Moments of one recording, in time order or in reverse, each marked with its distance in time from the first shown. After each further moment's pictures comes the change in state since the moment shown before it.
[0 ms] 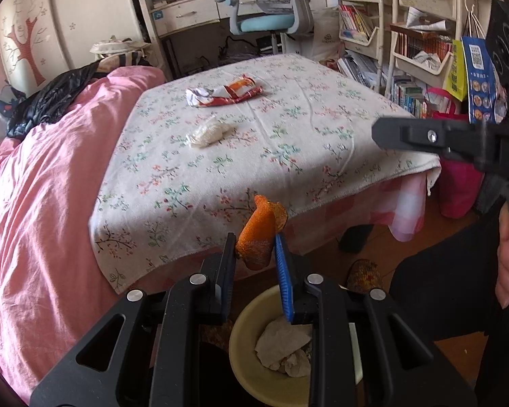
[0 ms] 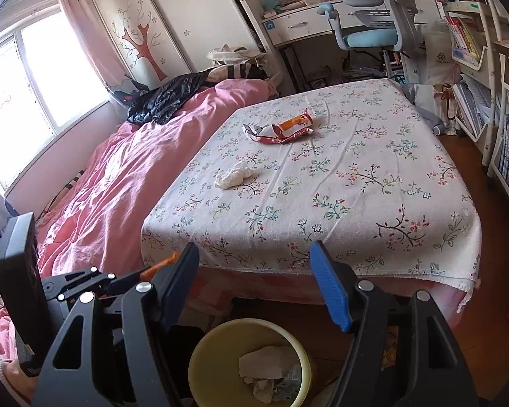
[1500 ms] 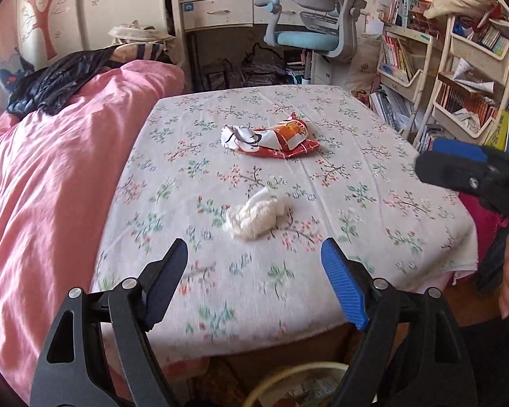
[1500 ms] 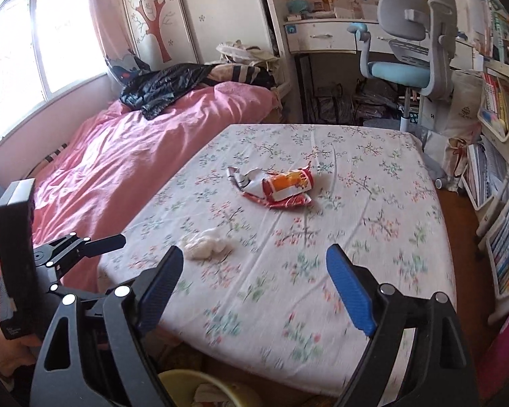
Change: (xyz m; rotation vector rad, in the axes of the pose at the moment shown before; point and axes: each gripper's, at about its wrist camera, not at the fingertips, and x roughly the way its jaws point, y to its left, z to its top) left arm 0.081 0.084 0.111 -0.160 -0.038 -0.011; right arm 0.073 -0.003 0.109 -0.203 0.037 -0.085
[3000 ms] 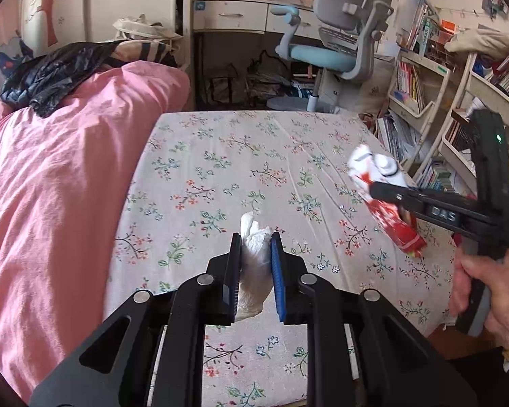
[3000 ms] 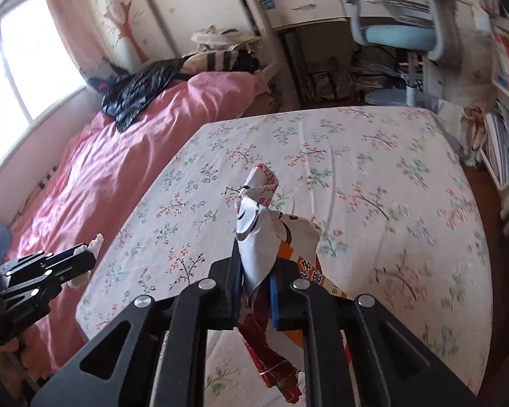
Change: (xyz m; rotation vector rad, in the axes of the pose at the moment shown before) left arm 0.028 0.045 0.068 -0.093 -0.027 -0.046; right arm 0.075 -0.056 0.044 0.154 0.059 0.058
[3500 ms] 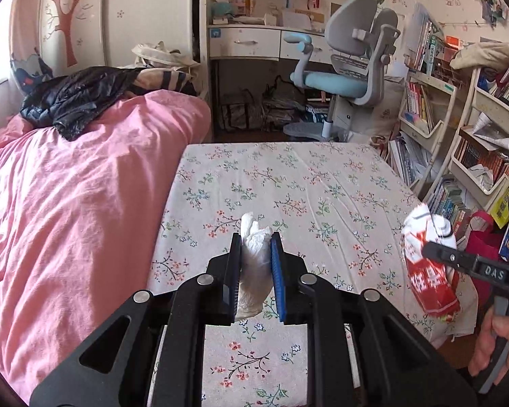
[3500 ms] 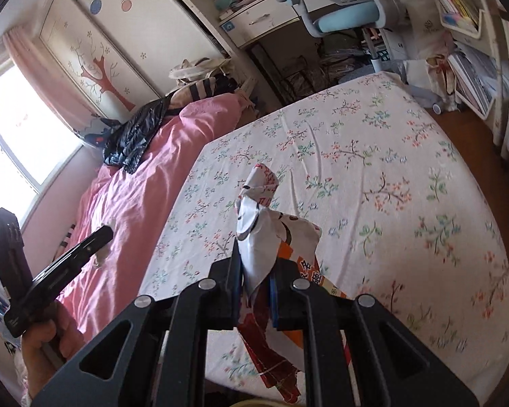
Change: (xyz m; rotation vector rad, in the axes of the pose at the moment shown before) left arm -0.037 0.012 0.014 -0.002 -0.107 0.065; right arm -0.052 0.001 -0.047 0.256 -0.083 0.061
